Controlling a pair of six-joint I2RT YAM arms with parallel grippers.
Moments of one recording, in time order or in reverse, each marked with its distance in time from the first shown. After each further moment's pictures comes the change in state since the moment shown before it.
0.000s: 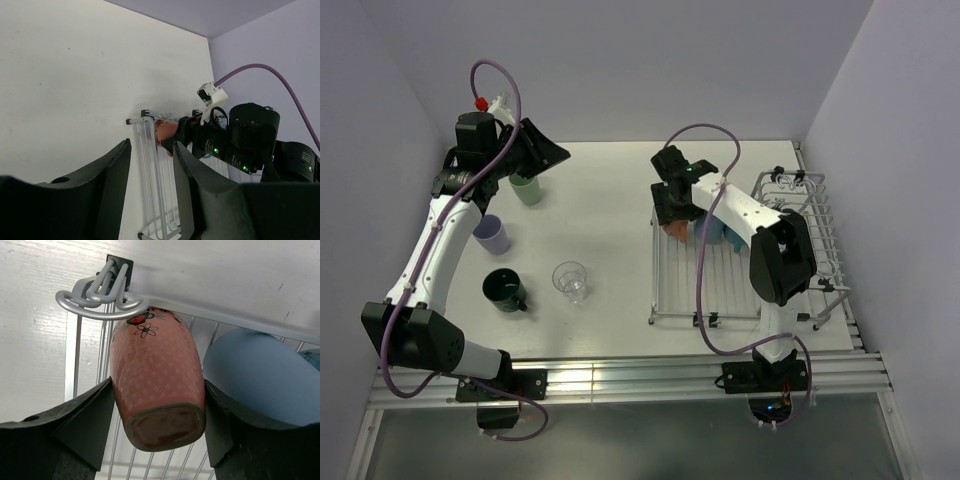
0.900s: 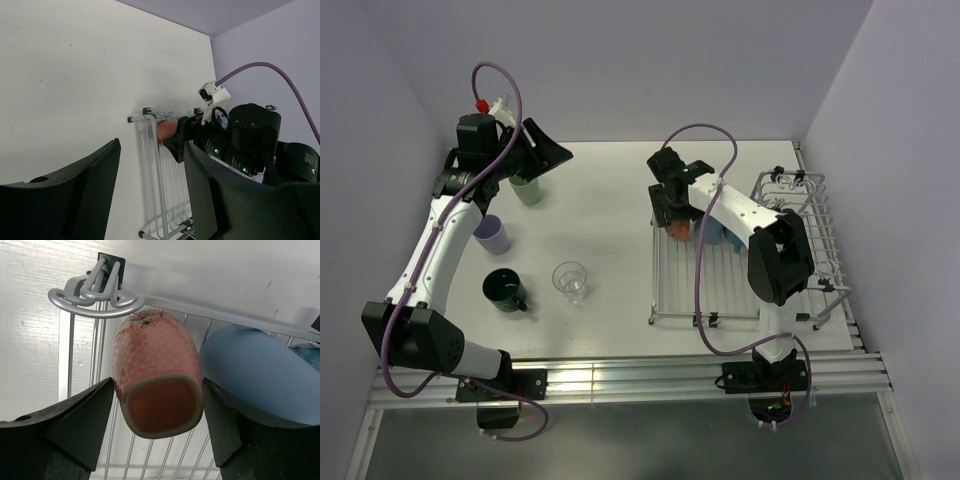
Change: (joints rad) left arm 0.000 0.000 -0.011 0.000 0.000 0.002; right arm 0.022 0.013 0.013 -0.021 0.063 0.004
